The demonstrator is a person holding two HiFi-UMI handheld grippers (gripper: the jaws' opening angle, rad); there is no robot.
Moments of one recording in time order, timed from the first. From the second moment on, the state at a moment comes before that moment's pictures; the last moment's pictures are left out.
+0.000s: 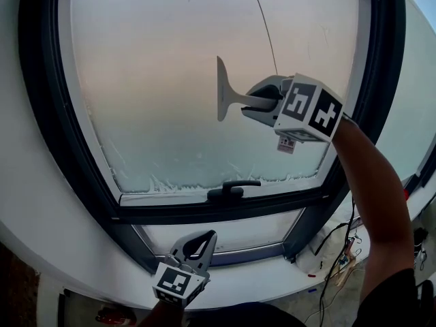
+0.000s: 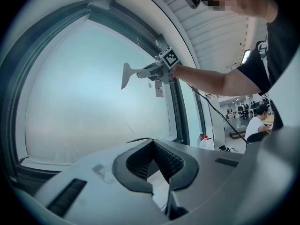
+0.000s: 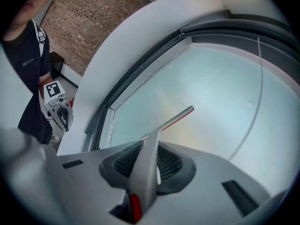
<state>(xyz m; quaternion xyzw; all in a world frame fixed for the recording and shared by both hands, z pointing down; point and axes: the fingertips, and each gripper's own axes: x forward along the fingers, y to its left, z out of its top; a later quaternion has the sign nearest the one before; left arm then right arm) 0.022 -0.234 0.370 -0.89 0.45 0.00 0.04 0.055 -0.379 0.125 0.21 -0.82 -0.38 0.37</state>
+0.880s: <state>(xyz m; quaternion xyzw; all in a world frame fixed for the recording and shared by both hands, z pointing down) -0.030 -0.222 0.362 -0.89 0.45 -0.01 0.06 0.018 -0.340 0.121 0.19 -0.82 -0.39 0.37</state>
